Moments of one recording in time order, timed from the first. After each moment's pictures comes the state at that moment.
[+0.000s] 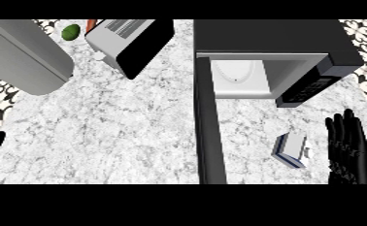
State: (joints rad) left arm 0.45 0.08 0.11 -2.38 0.24 -0.13 0.02; right arm 0.38 -0.01 0.28 -2.24 0.36 -0.33 0.03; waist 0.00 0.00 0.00
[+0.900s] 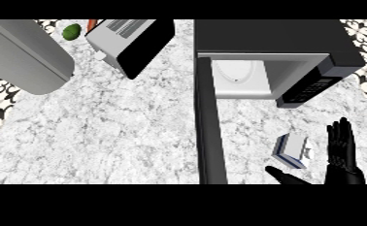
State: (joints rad) left arm 0.61 0.04 0.22 -2.38 0.30 -0.29 -0.04; right arm 0.36 -0.03 0.01 -1.81 0.10 -0.31 -0.29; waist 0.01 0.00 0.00
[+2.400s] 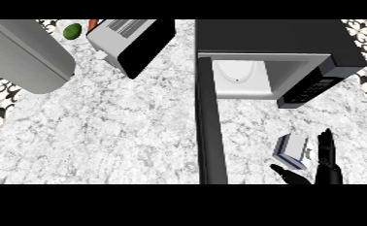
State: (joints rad) left arm 0.64 0.02 0.32 -2.35 0.37 -0.38 -0.06; right arm 0.05 -0.11 -0.27 -0.89 -0.03 -0.19 -0.87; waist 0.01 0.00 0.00
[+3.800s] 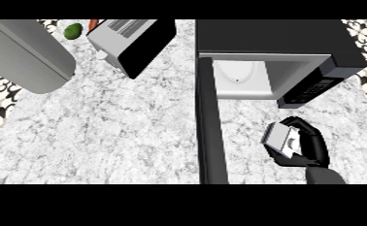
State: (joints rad) left arm 0.64 0.01 0.36 -2.35 0.41 -0.43 -0.05; right arm -0.21 -0.21 -0.16 -0.68 0.03 0.08 -1.02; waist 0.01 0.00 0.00
